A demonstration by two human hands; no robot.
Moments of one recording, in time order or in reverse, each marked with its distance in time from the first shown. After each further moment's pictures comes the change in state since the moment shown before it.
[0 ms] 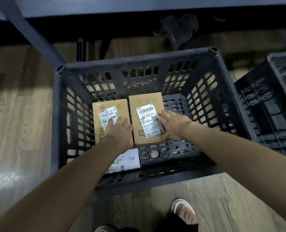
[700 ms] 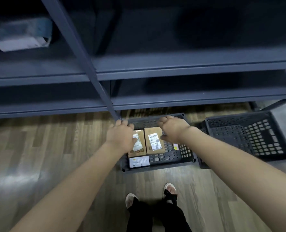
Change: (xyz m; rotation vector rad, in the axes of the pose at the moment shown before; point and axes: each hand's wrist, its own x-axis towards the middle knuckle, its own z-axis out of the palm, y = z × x) left_hand -0.393 -0.120 -0.326 -0.277 0.246 -0.146; right_hand -0.373 -0.020 -0.379 0.078 0.147 -0.060
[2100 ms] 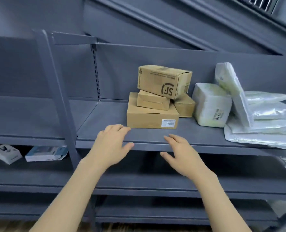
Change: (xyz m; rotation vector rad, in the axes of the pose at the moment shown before) left_hand -0.045 0.012 -0.359 -0.231 0.780 0.015; right_hand -0.168 0.124 -0.285 0.303 0.879 0.119
